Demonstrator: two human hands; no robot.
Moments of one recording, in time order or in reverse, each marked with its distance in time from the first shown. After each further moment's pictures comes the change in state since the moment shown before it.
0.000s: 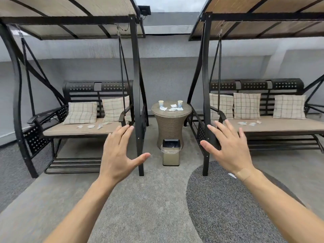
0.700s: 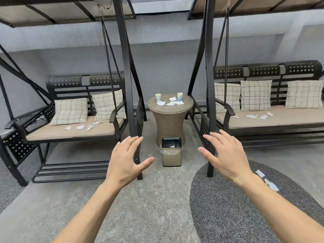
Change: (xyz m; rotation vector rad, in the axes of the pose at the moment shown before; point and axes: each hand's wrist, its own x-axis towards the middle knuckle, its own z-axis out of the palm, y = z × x) left_hand 0.117 -0.070 0.180 0.004 -0.225 -0.062; right_hand 0.134 0.074 0.152 0.010 -0.123 0.048
